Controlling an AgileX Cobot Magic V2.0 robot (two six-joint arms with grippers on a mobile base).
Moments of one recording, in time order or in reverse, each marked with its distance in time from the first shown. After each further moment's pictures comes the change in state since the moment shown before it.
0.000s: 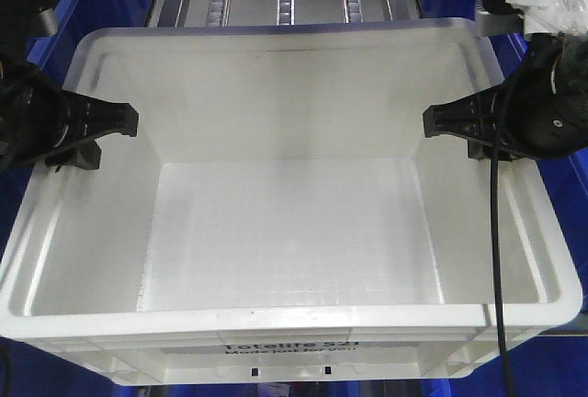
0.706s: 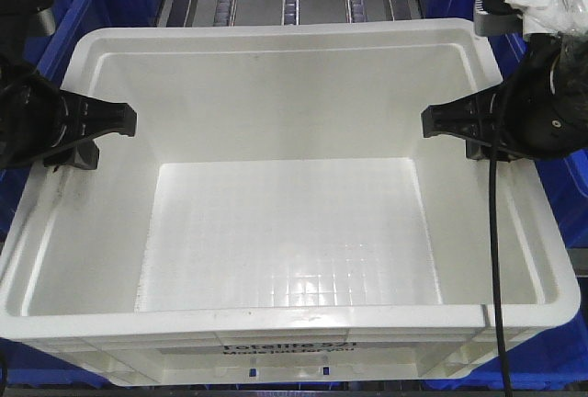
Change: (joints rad) left arm 0.000 -0.002 0.000 0.000 0.003 0.000; right arm 0.000 0.000 0.000 0.007 0.000 0.001
